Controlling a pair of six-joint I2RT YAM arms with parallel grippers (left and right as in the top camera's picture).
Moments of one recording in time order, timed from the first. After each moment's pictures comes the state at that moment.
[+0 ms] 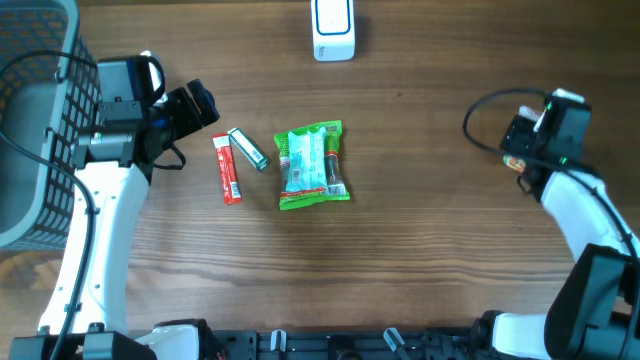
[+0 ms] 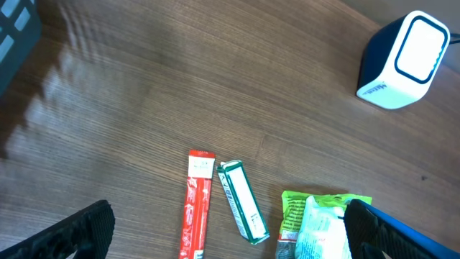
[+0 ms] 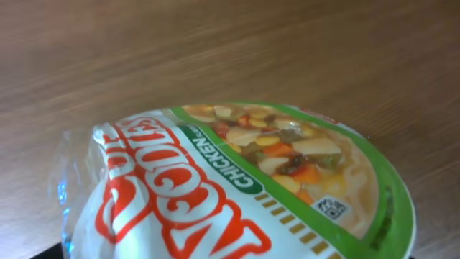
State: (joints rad) left arm 0.04 1.42 1.23 -0.70 0.08 -0.40; right arm -0.25 1.55 0.86 -0.14 0.17 0.09
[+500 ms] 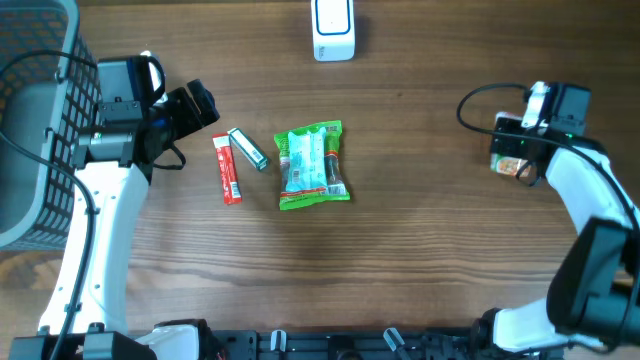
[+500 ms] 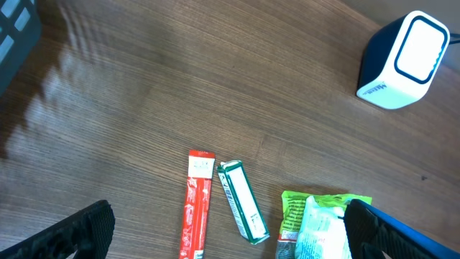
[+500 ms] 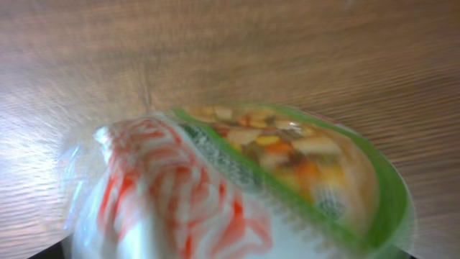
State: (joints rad) left arm 0.04 1.42 1.23 -0.70 0.08 -0.40; right arm -0.25 1.69 0.98 -0.34 0.02 -0.07
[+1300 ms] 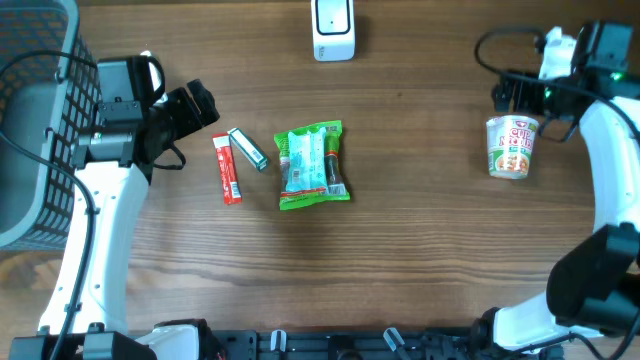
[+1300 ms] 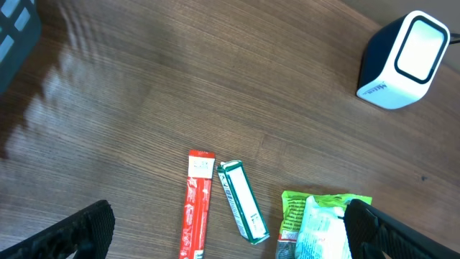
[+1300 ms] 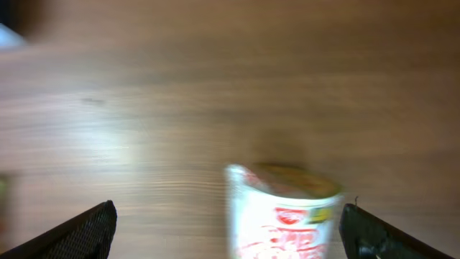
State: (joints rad) left arm 0.04 1.42 1.23 -0.70 0.08 -0.40; right arm -0.24 1.72 1.50 -0.85 -0.24 -0.10
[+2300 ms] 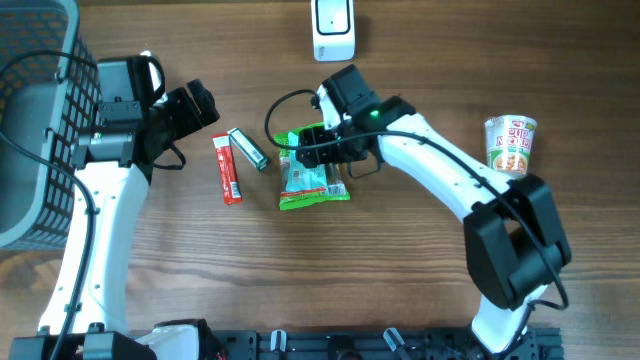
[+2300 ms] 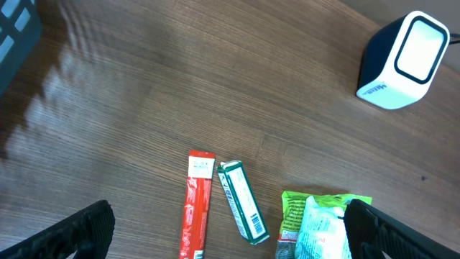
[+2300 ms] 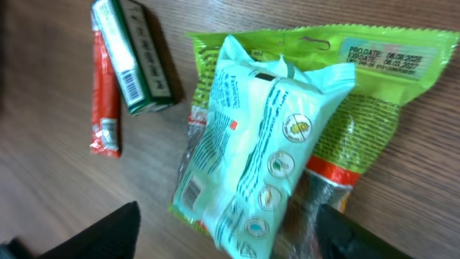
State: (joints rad) left arm 0.04 1.42 1.23 -0.70 0.08 -0.40; right arm 0.58 1.94 1.43 -0.64 -0.32 0.36
